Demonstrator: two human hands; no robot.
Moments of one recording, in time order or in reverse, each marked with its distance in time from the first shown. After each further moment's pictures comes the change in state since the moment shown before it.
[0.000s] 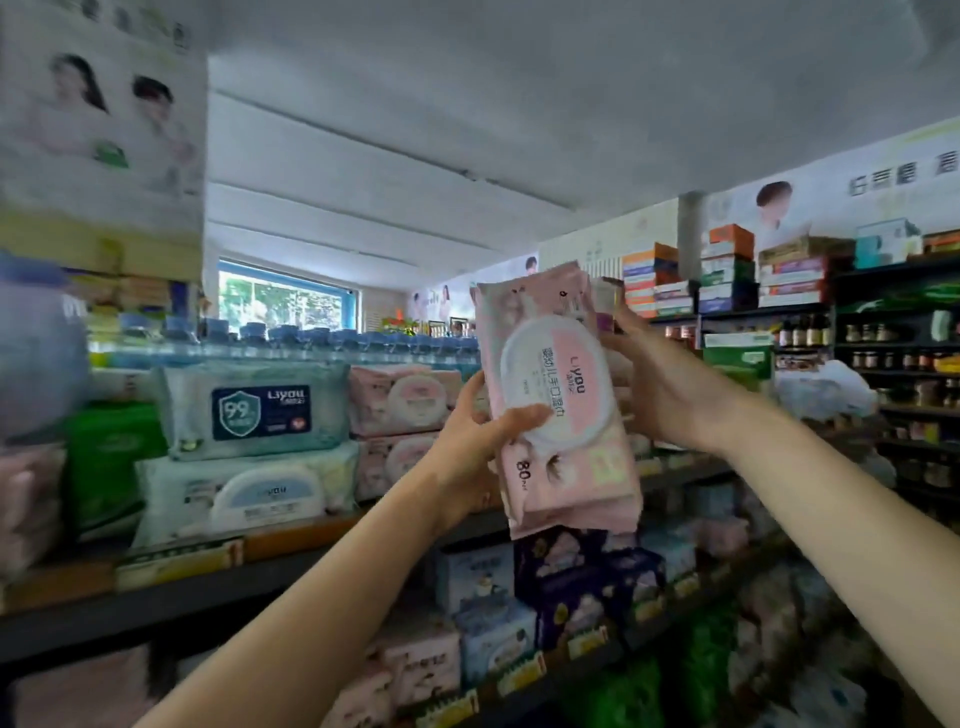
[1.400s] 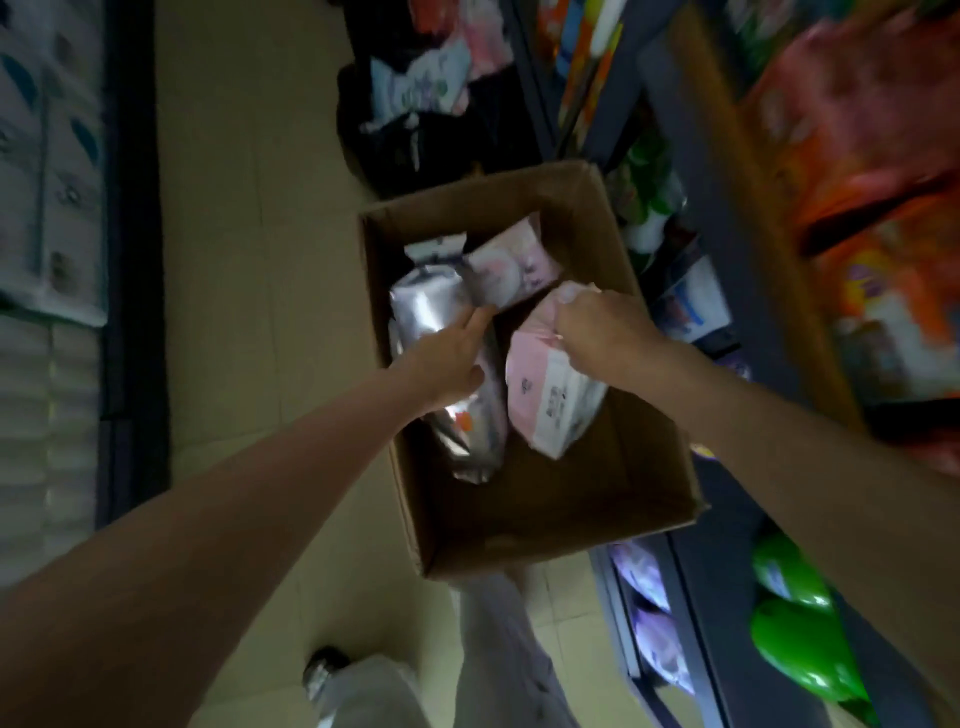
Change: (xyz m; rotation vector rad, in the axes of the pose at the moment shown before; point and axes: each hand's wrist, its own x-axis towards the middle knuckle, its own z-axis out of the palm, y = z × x) left_hand -0.374 -0.554 0.614 0.984 -1.609 -0.125; right_hand -0.789 0.446 -0.200 -1.068 0.286 1.411
